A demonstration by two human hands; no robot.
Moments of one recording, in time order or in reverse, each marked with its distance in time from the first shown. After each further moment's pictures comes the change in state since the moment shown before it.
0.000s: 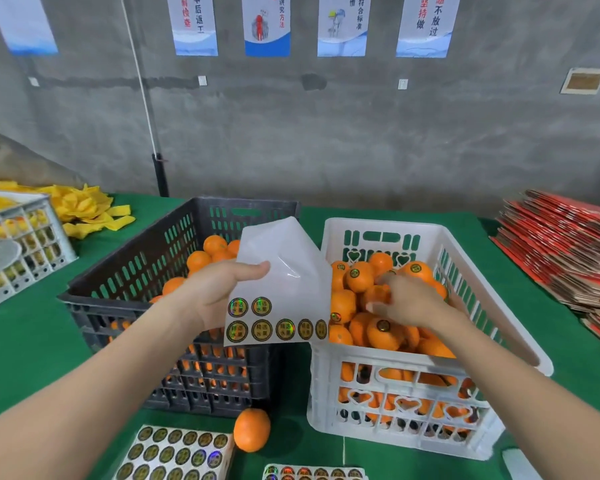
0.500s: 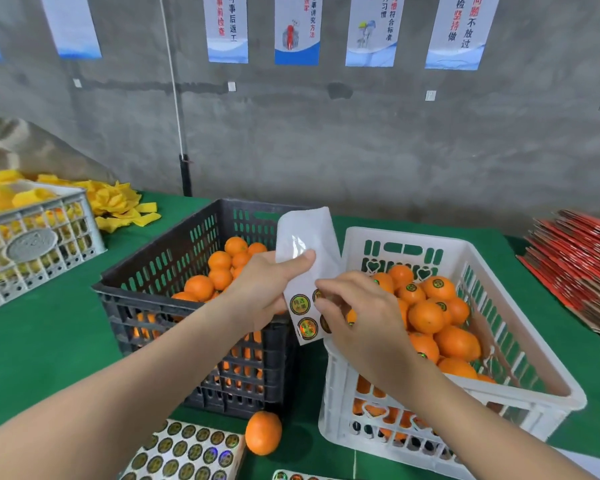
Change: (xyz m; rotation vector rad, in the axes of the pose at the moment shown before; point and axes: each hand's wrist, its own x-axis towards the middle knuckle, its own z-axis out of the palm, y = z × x) left_hand -0.009 -0.002 0.033 0.085 0.036 0.270; right_hand -0.068 -0.111 -0.001 0.537 0.629 -0.605
